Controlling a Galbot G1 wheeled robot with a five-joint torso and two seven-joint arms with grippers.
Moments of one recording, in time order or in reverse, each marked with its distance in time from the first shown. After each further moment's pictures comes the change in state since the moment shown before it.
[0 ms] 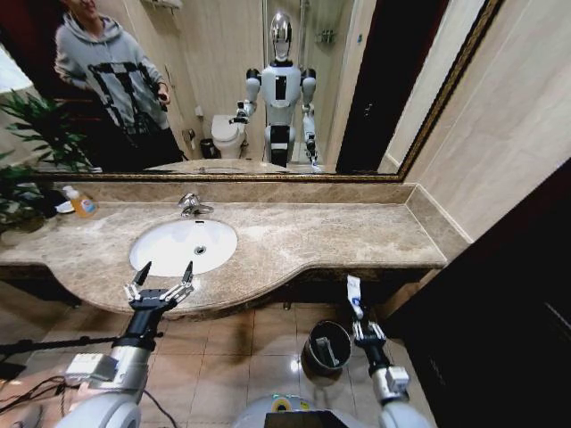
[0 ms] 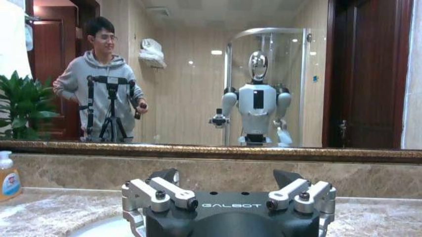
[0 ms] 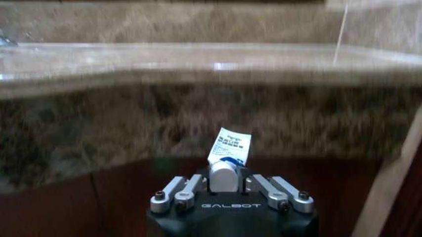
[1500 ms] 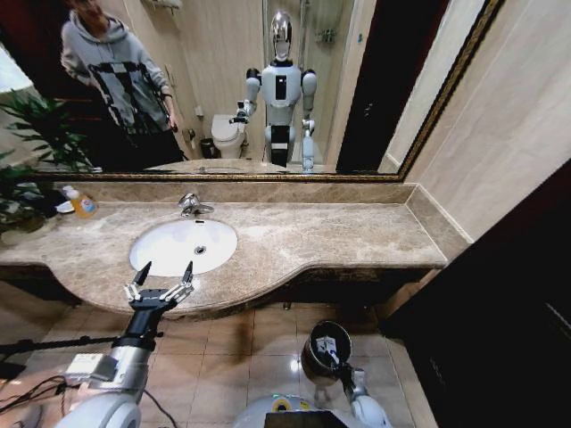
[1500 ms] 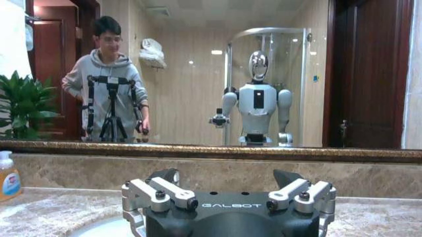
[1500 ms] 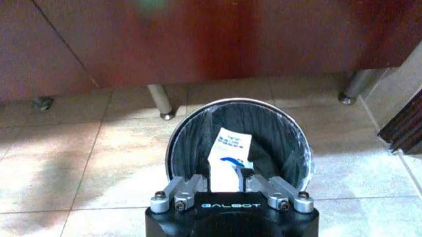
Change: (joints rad) left arm 0.000 0.000 0.000 0.000 0.000 0.000 0.000; right arm 0.580 -0.018 -0.051 -1.008 0.060 -0.103 -0.128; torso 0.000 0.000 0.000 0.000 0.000
